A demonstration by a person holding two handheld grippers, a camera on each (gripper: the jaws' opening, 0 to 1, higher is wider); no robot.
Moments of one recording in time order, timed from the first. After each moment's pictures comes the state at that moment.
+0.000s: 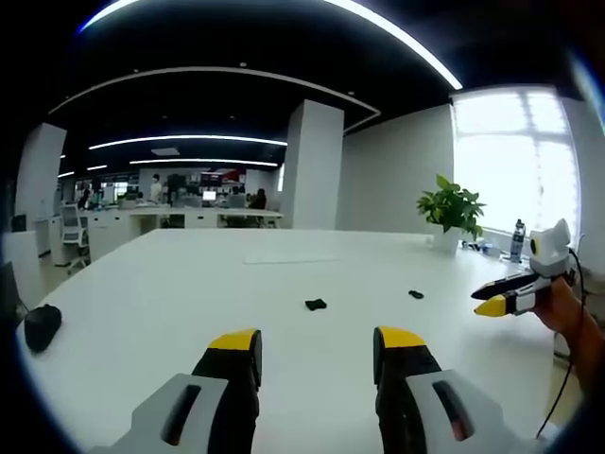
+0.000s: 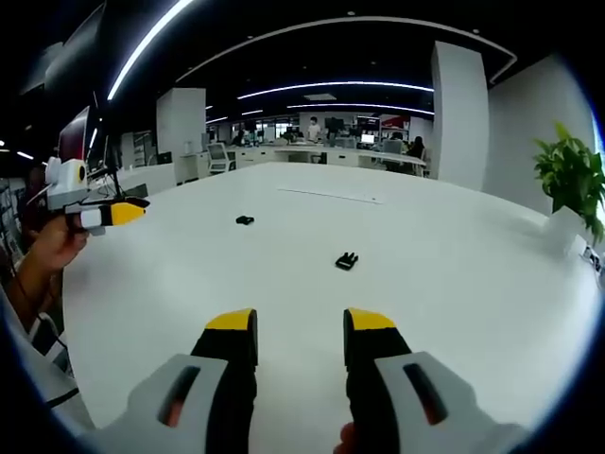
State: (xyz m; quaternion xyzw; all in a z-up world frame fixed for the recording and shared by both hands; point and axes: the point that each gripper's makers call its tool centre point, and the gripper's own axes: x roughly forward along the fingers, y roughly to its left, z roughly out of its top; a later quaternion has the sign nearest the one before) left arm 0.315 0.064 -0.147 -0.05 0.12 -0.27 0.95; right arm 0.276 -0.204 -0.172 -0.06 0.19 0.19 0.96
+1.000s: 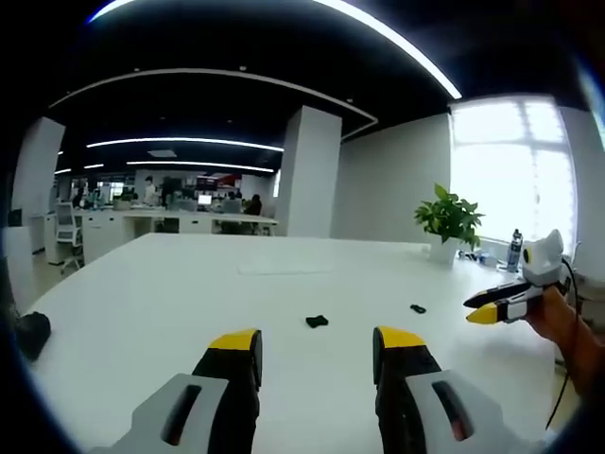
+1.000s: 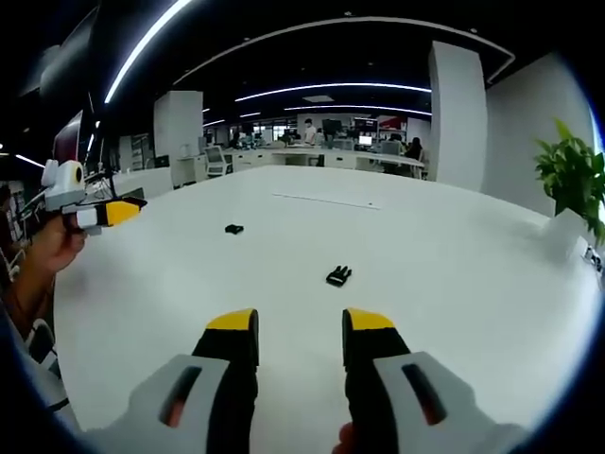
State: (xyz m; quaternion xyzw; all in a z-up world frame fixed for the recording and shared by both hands) left arm 0.337 0.060 -0.137 -0.06 0.11 -0.28 0.95; right arm 0.303 -0.208 -0.168 -0.06 0.19 0.18 0.96
